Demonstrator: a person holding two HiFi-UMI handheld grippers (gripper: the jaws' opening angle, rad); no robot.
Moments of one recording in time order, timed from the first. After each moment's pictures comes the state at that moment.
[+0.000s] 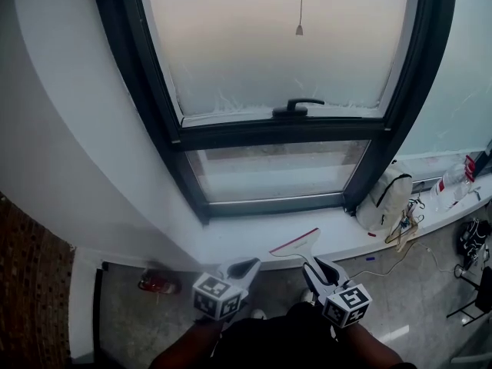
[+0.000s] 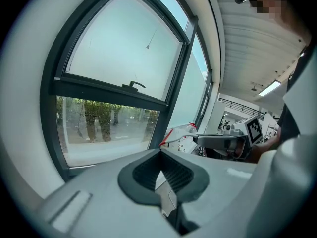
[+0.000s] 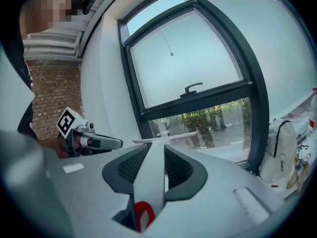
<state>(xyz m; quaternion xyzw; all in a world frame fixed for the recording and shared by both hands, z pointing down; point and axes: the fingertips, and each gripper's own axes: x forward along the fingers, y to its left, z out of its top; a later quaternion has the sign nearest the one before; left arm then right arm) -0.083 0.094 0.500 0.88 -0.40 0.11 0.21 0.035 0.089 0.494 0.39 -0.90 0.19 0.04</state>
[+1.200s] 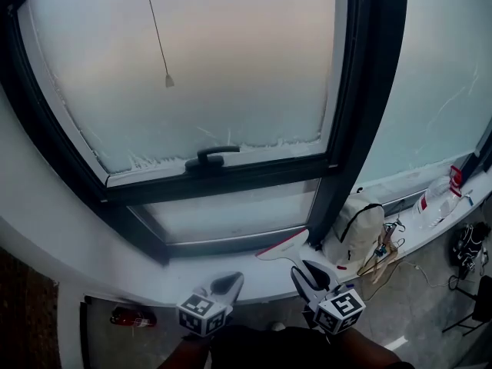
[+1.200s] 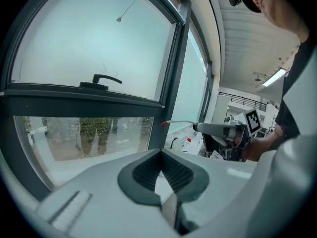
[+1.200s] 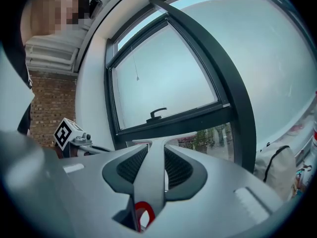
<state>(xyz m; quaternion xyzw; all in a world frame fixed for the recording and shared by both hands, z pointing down) 0.095 -0.067 0.487 0.88 -0.41 0.14 0.17 0.227 -0.083 0.464 0.40 -0.90 0.15 -0.02</state>
